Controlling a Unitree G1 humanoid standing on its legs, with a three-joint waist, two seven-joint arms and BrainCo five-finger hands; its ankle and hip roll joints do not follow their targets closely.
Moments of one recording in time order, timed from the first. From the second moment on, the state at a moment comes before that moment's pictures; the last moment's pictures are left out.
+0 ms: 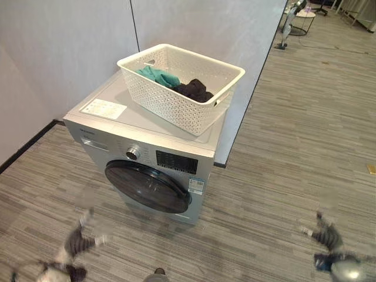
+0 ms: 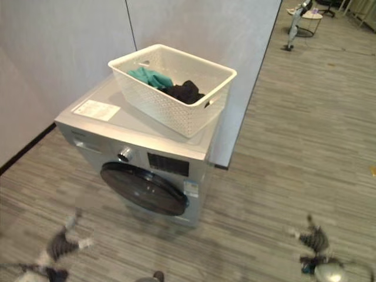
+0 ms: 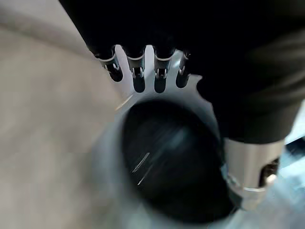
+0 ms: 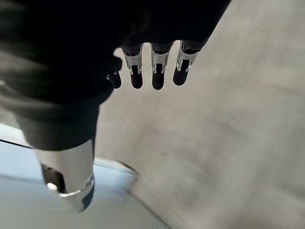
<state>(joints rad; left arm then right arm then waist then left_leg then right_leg) 0.47 0.51 -0.07 0.39 0.04 -0.07 -0.08 0.30 -0.43 -0.08 0.57 0.10 0.07 0.01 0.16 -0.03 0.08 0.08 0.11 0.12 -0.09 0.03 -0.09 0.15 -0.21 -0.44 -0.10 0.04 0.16</state>
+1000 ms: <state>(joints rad) 0.08 0.27 -0.21 1.27 0.00 -0.09 0.06 0.09 -0.26 0.25 1.32 -0.02 0.00 -0.04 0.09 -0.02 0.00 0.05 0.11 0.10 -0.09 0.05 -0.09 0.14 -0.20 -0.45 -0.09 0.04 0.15</state>
